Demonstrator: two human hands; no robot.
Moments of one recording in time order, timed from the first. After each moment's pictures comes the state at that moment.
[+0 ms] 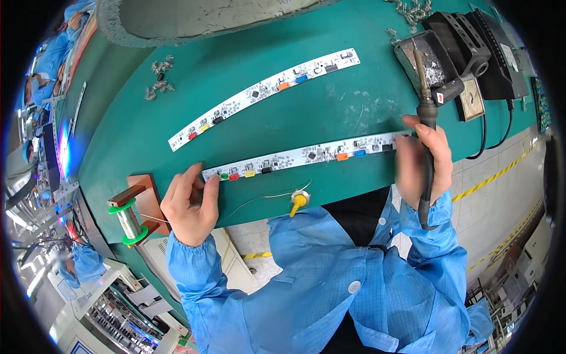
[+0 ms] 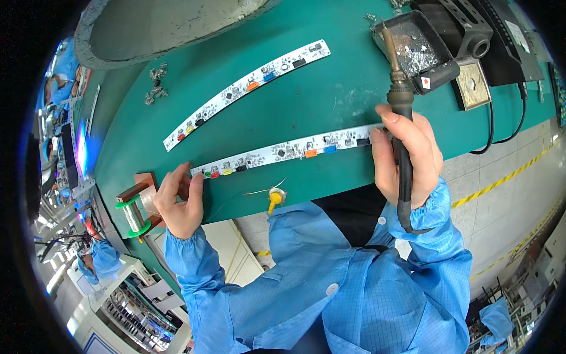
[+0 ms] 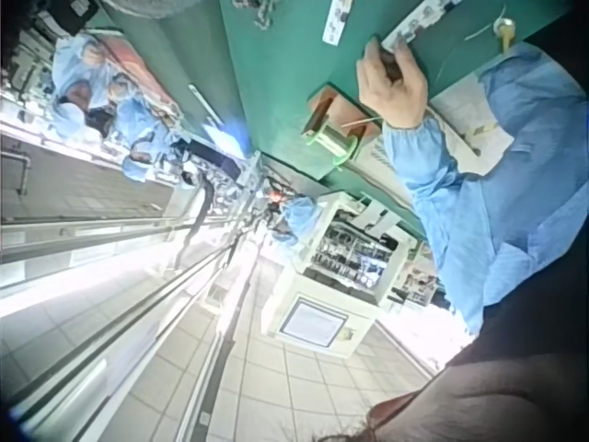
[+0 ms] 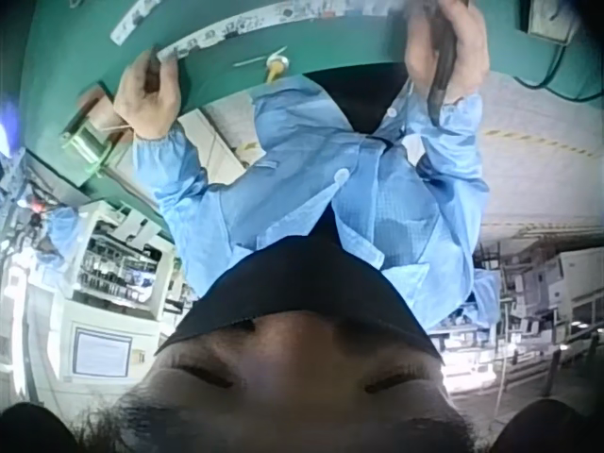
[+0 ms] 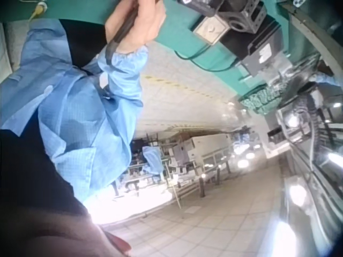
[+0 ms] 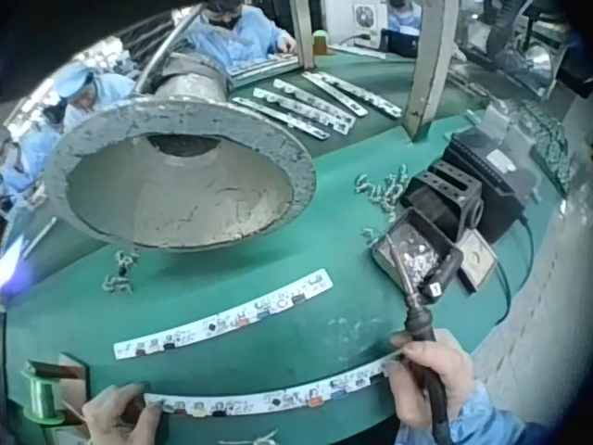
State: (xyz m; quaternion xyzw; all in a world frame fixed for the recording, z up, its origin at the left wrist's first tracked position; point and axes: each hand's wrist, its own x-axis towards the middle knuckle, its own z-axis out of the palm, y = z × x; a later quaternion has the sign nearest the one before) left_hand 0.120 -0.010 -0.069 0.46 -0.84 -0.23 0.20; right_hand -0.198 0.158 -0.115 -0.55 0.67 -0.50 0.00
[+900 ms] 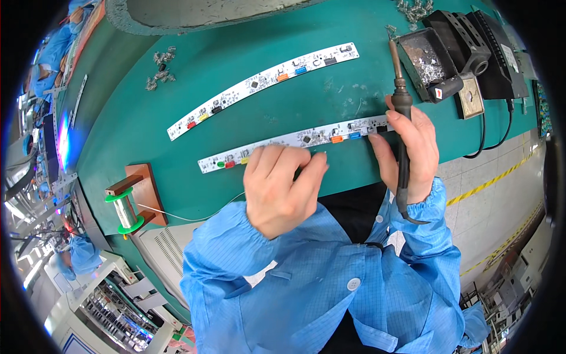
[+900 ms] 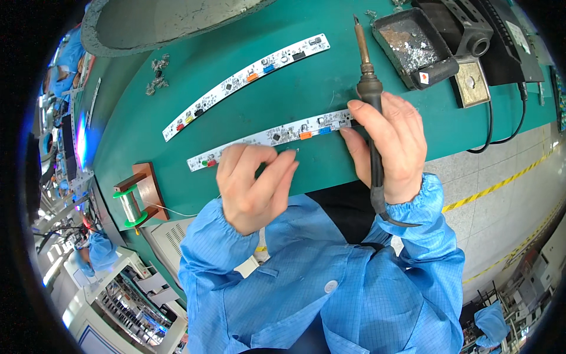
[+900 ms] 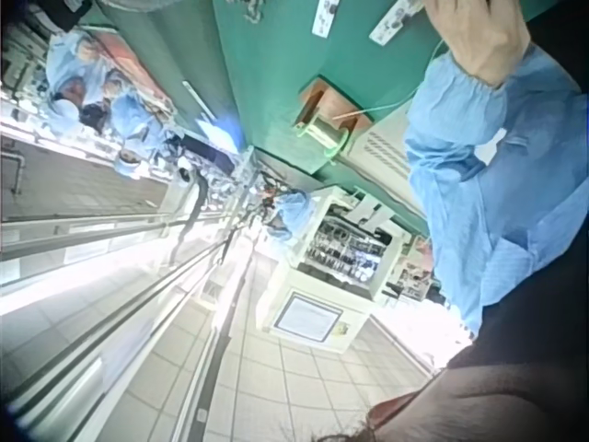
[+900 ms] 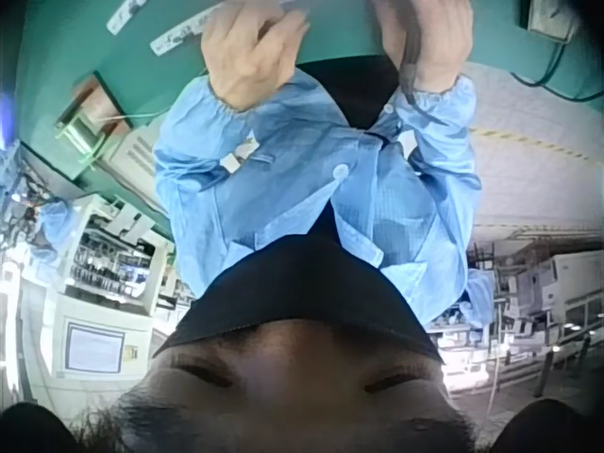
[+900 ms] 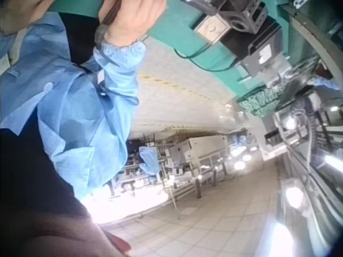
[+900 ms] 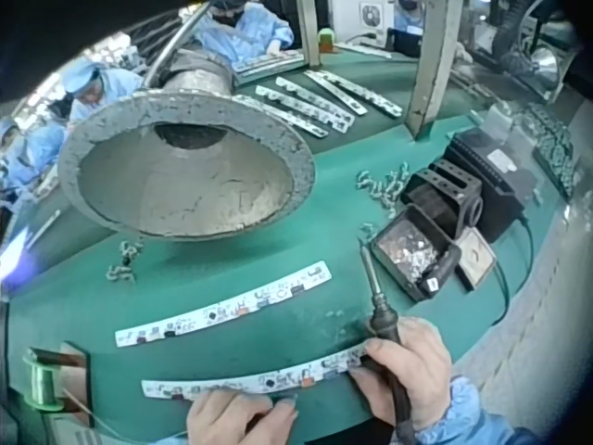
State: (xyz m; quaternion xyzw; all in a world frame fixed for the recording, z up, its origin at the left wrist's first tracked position) left_hand 0.010 0.038 -0.084 0.20 -0.93 -0.17 0.27; right_hand -0.193 0.139 -0.113 -0.60 0.68 -0.42 -0.07
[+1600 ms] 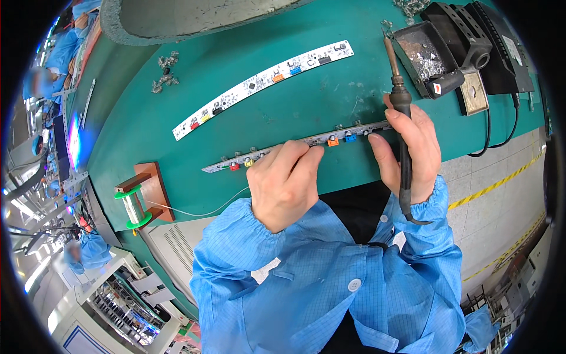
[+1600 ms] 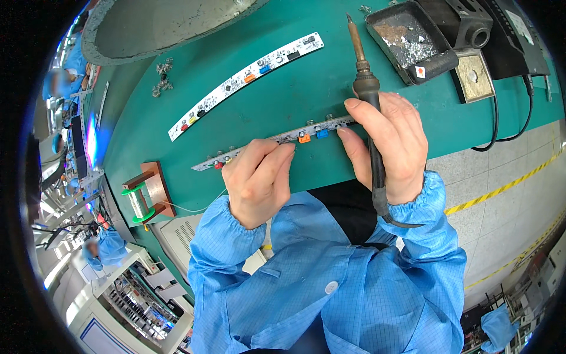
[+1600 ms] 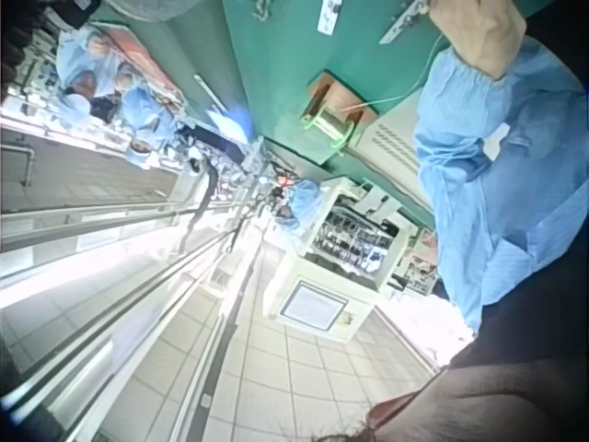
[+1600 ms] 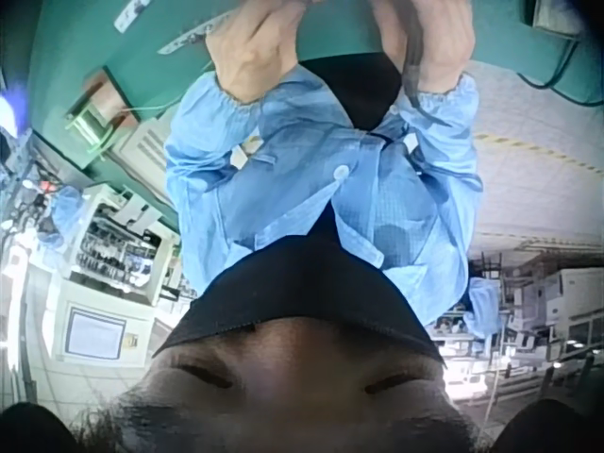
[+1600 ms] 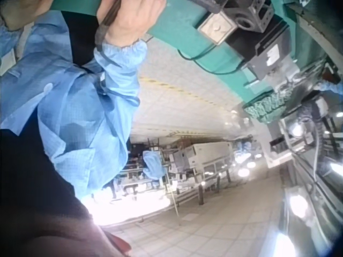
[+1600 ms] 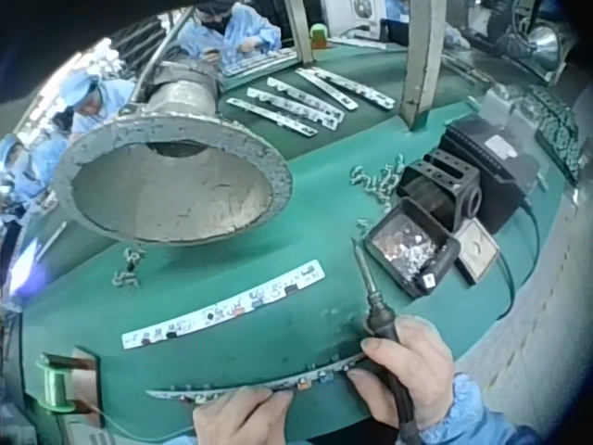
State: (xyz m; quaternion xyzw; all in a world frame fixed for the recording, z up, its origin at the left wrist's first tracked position) left_hand 0.002 0.042 -0.096 0.24 -0.91 -0.18 0.28; right_hand -0.194 0.142 -0.111 -0.58 0.66 -0.47 -0.03
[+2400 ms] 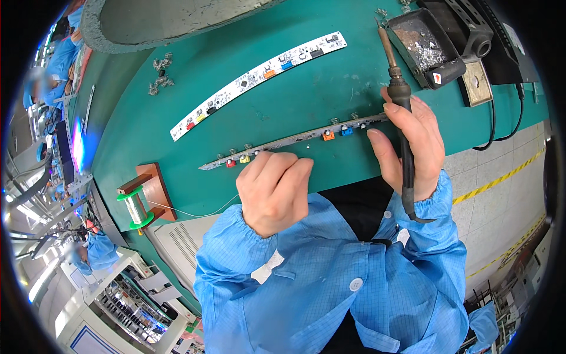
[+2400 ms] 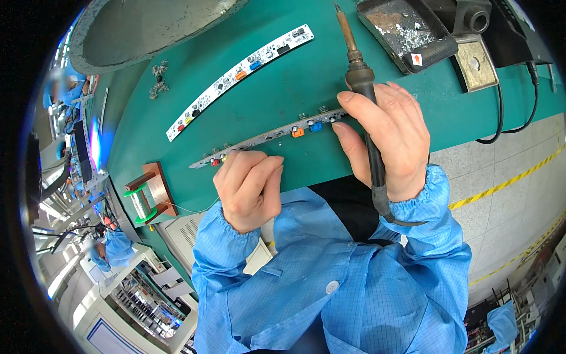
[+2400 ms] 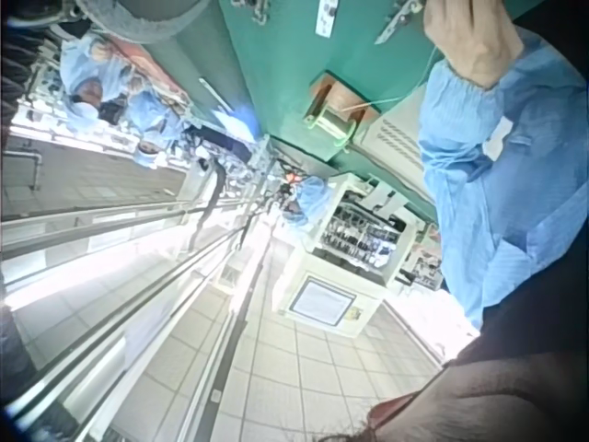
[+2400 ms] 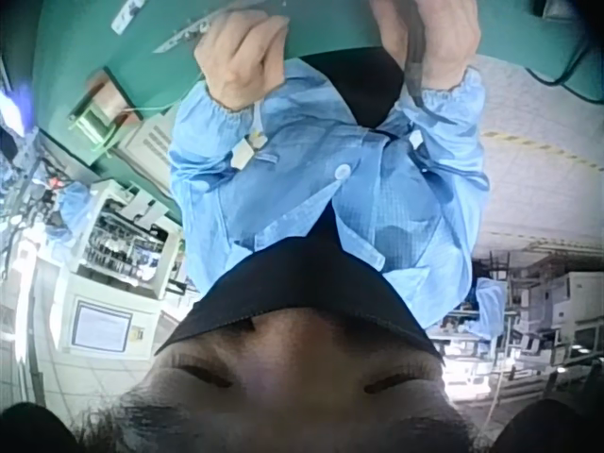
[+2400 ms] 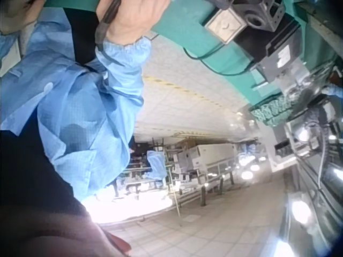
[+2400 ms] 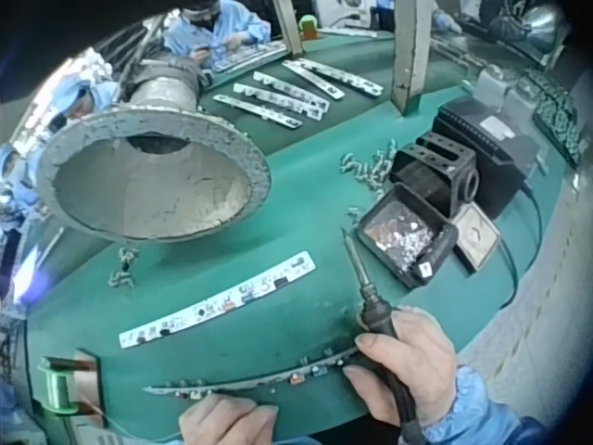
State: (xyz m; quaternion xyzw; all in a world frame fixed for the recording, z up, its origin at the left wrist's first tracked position) left_hand 0.018 0.045 -0.091 0.21 -0.92 -0.19 0.27; right_hand -0.198 0.143 -0.112 -0.59 0.65 -0.48 -0.04
